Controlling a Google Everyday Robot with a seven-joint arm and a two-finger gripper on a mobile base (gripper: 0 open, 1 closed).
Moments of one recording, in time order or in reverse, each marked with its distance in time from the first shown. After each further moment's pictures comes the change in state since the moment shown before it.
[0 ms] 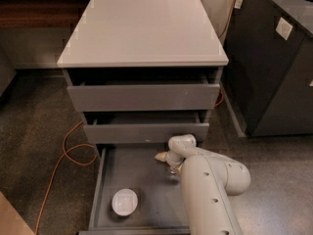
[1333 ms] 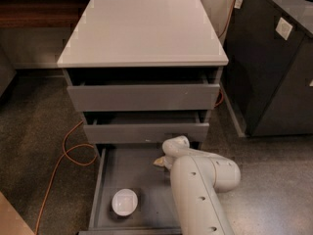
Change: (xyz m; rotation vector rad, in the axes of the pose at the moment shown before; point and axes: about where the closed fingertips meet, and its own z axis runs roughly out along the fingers) arm -0.008 0.011 0.022 -0.126 0.020 -0.089
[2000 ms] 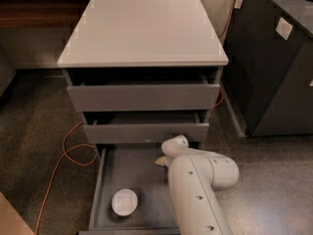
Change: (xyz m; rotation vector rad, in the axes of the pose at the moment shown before) arm 0.012 0.004 0.000 -0.034 0.056 -0.017
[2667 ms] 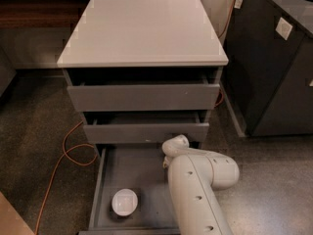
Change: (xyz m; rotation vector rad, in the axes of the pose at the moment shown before) arm 0.011 0.004 -0.001 -0.004 0.034 0.010
